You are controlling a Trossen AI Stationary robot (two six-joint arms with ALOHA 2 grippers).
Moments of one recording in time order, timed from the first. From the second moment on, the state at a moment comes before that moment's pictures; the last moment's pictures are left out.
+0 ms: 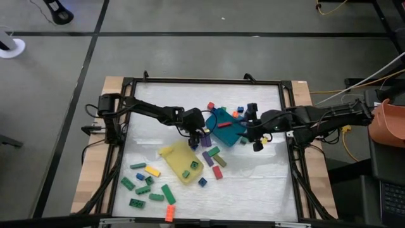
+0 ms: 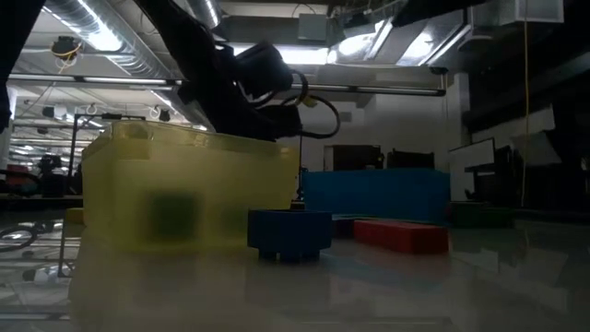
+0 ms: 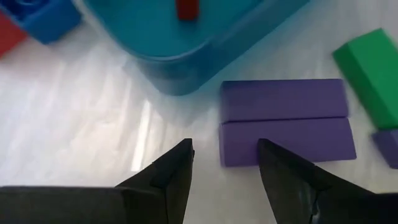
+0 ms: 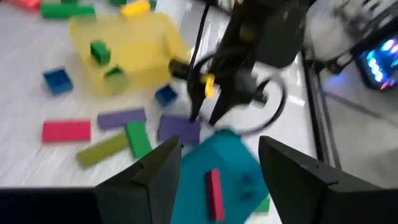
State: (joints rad) left arm 0.16 1.84 1.00 -0.13 0.01 -0.03; right arm 0.18 1.09 1.06 -0.60 0.23 -0.30
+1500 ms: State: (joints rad) left arm 0.26 1.76 1.00 -0.26 0.04 0.67; right arm 0.18 0.99 1.00 -0.94 0.33 0.02
